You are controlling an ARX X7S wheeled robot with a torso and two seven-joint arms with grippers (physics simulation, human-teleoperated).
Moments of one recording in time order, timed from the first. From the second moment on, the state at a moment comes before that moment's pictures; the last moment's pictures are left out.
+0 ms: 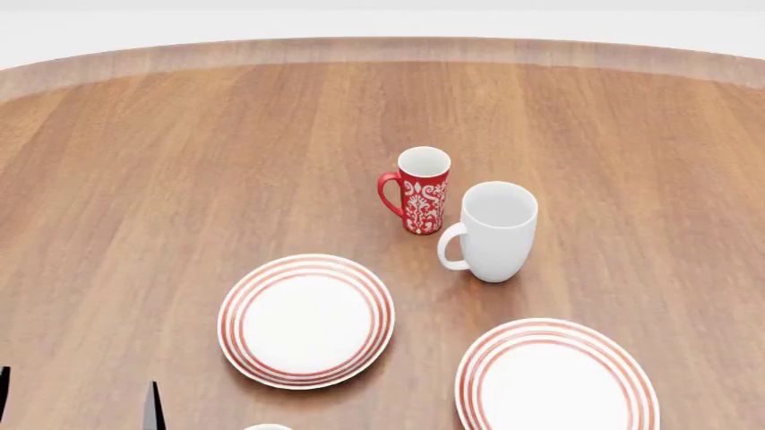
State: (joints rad) left arm 0.04 -0.26 0.30 0.01 0.13 0.61 -0.41; right arm 0.33 0.27 -0.70 0.17 0.23 0.39 -0.18
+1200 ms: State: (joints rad) left arm 0.03 -0.28 0.33 0.00 0.12 0.58 -0.42; right arm 0.36 0.25 -0.62 0.21 0.27 0.35 -0.06
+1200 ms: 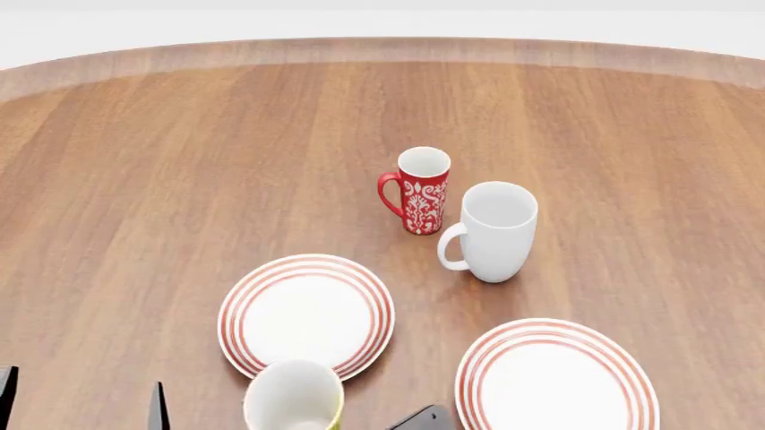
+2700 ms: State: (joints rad) left arm 0.02 -0.30 0.36 0.00 0.12 0.56 -0.44; right arm 0.46 0.44 -0.14 -0.06 0.55 0.70 0.22
